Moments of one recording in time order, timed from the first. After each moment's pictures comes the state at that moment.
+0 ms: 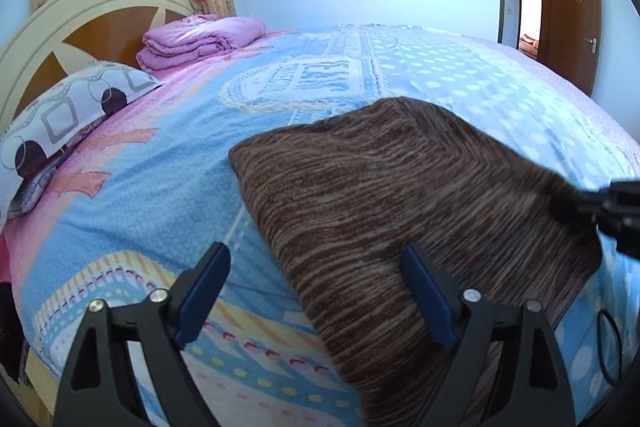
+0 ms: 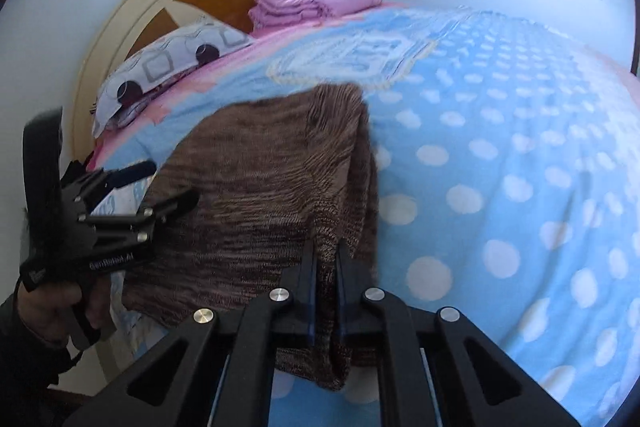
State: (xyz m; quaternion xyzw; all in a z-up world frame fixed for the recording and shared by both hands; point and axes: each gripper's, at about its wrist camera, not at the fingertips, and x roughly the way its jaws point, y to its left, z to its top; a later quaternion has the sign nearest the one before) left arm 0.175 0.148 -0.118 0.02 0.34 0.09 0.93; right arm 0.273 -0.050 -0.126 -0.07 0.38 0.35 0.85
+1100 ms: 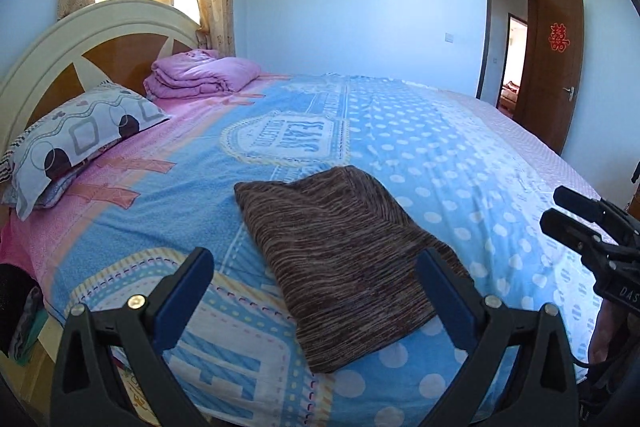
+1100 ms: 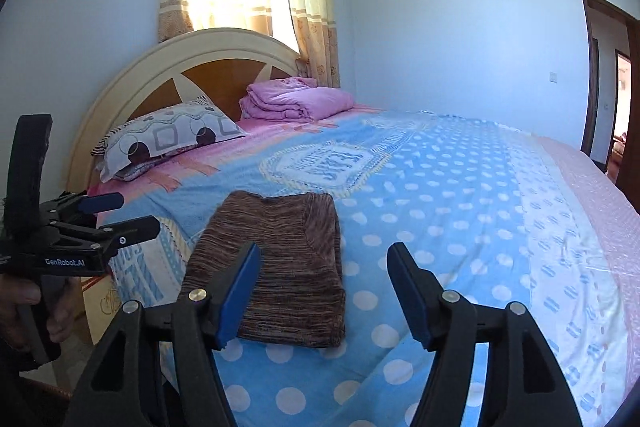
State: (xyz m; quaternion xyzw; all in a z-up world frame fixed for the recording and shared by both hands) left arm 0.086 0.125 -0.030 -0.04 0.27 0.06 0.96; right arm 0.161 -0.120 -0.039 -0.04 0.20 0.32 0.92
